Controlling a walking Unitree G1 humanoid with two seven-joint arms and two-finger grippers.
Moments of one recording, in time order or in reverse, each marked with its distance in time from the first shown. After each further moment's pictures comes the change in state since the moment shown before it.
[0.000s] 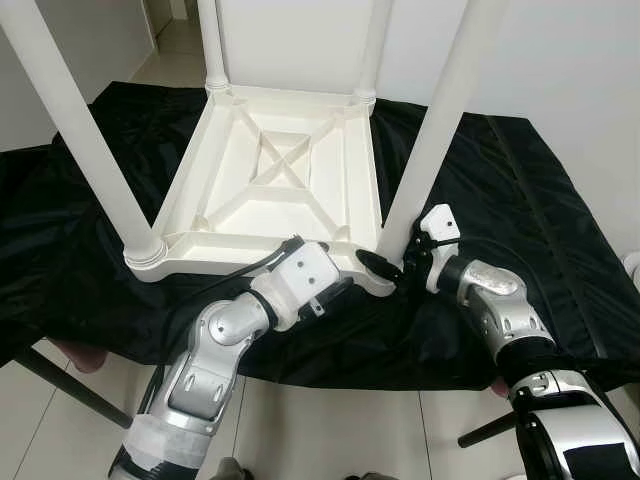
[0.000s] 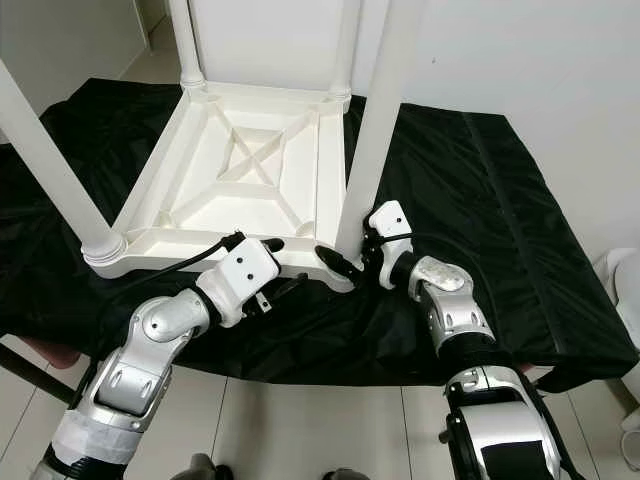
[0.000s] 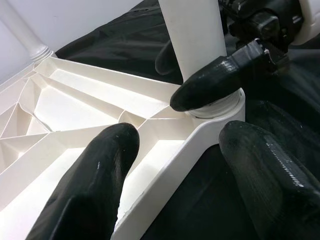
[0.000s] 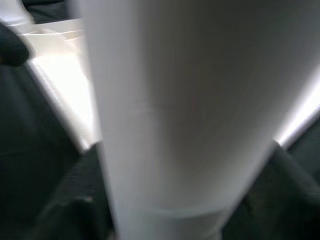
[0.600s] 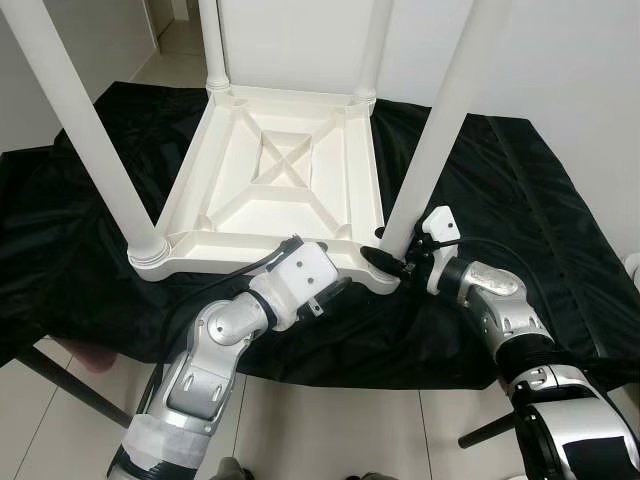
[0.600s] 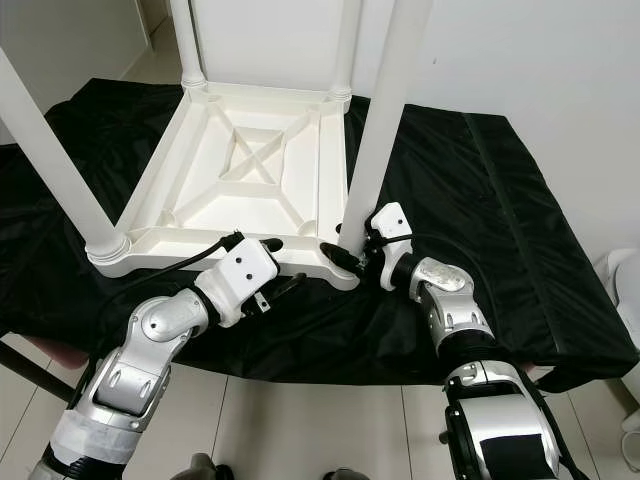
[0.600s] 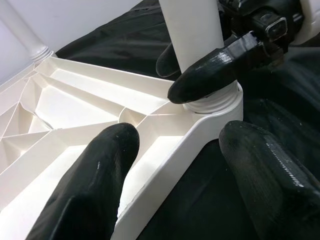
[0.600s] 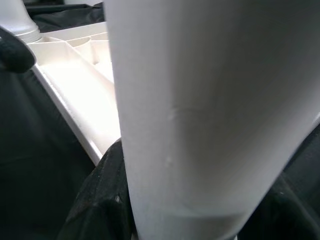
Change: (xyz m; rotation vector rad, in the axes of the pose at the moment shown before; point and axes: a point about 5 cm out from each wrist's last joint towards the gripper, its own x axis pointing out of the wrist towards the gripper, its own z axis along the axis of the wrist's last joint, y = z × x) left arm -0.001 0.001 -0.001 0.004 0.005 0.001; right arm 0.002 0.000 -0.003 0.027 -0.007 -0.011
